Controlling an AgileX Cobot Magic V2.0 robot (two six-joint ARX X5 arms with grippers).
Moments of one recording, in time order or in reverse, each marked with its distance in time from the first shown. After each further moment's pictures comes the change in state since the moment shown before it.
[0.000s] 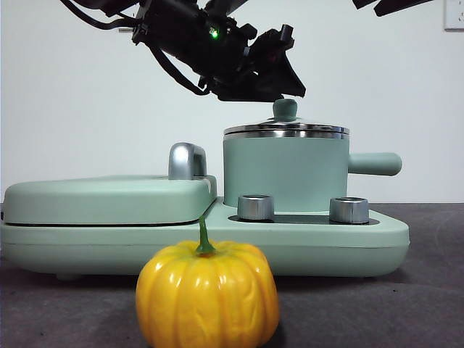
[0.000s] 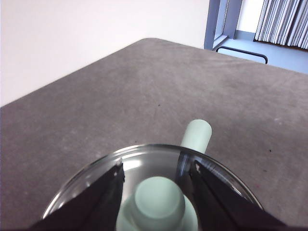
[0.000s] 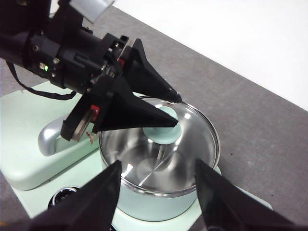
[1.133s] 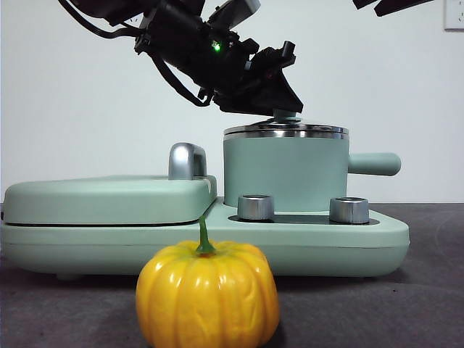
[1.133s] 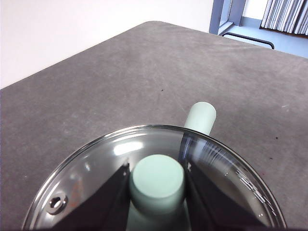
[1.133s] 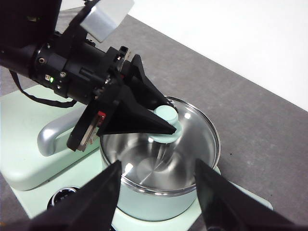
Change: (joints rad) left arm -0.004 0.025 0.002 -0.026 -0.024 0.001; right arm 0.000 0.000 0.000 0.000 0.003 0.000
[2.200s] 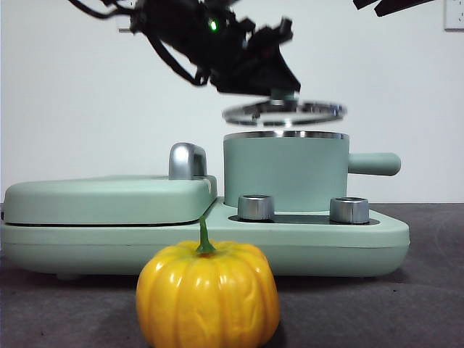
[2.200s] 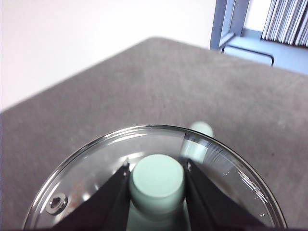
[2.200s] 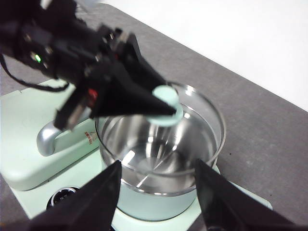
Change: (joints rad) left arm 0.000 -0.067 0.013 -0.024 -0.007 -0.009; right arm 0.000 0.000 0.000 0.000 0.002 0.000
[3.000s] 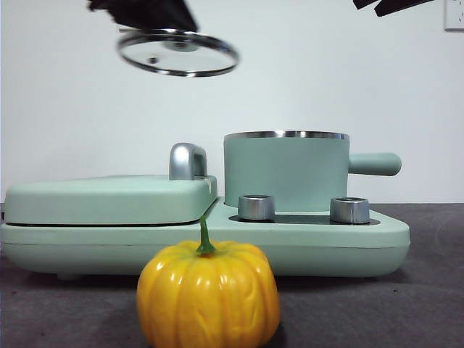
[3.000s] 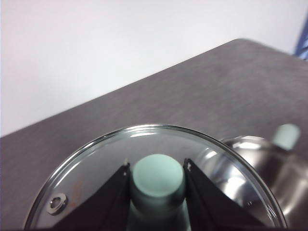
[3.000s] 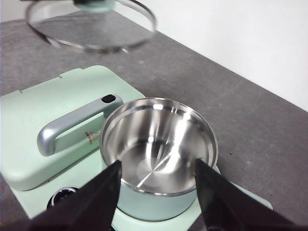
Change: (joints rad) left arm 0.225 -0.327 0.002 -0.390 -0.105 -0.003; right arm 0.000 0.000 0.000 0.000 0.000 0.000
